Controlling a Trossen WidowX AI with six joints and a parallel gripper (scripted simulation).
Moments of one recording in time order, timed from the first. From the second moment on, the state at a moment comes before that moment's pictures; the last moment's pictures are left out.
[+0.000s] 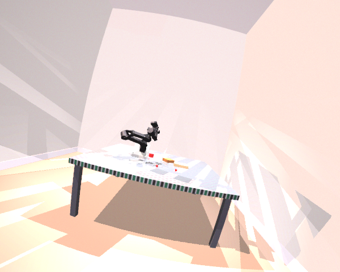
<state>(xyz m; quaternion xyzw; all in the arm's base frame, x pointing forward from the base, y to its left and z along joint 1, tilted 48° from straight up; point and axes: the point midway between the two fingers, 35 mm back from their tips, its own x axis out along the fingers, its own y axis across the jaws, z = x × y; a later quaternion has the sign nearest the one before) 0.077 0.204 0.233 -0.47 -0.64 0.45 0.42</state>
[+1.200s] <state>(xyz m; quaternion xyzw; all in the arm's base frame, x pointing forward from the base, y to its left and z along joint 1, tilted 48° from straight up) 0.192 0.254 0.202 -0.26 -0.17 0.63 0.71</state>
